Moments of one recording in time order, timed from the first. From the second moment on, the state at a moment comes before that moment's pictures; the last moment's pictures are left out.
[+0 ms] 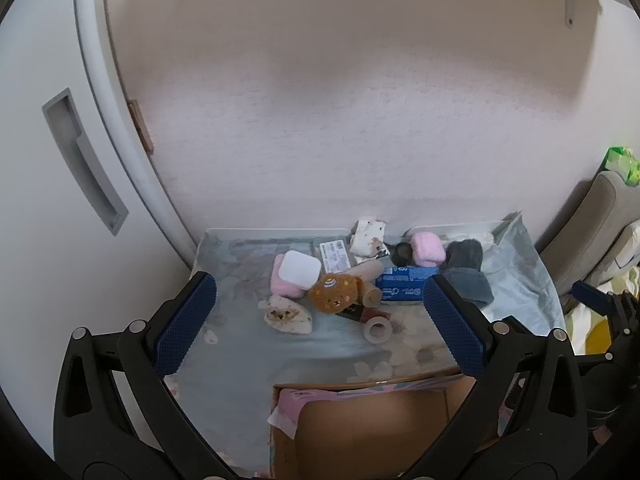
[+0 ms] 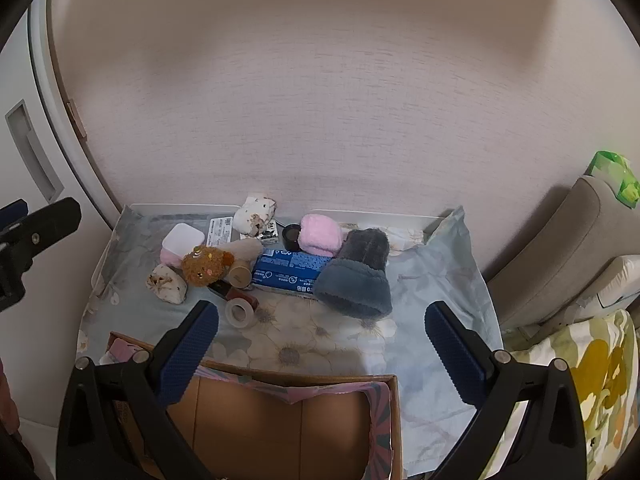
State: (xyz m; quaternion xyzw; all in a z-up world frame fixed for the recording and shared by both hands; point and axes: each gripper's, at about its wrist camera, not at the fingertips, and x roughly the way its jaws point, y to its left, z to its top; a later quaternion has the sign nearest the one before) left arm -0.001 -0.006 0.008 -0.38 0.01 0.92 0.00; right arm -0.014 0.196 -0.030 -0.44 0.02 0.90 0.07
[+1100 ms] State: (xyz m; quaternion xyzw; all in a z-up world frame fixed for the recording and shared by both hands) left arm -0.001 -0.040 -0.009 -0.40 0.00 0.92 -0.01; right arm -0.017 0.199 -0.037 -0.45 0.05 0.89 0.07
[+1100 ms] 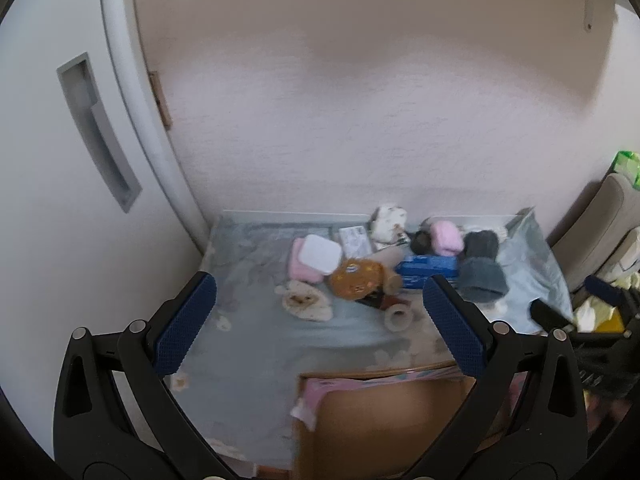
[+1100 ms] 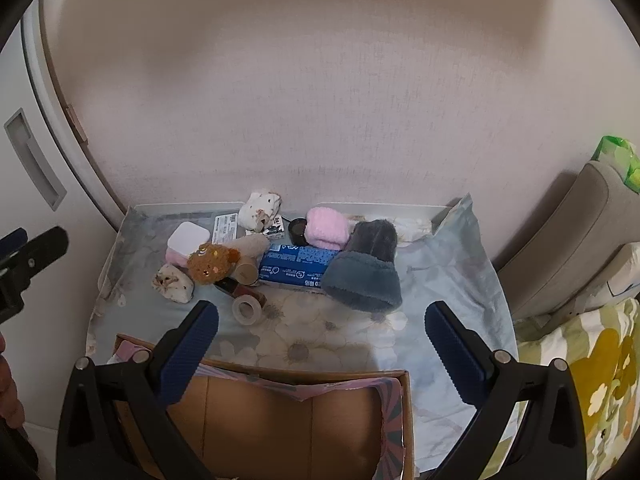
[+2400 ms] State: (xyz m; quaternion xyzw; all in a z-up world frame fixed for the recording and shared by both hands) left arm -0.191 -0.038 -0.213 -0.54 0.11 0.83 0.07; right arm -0.155 0.282 -0.178 -0.59 0.12 0.79 0.13
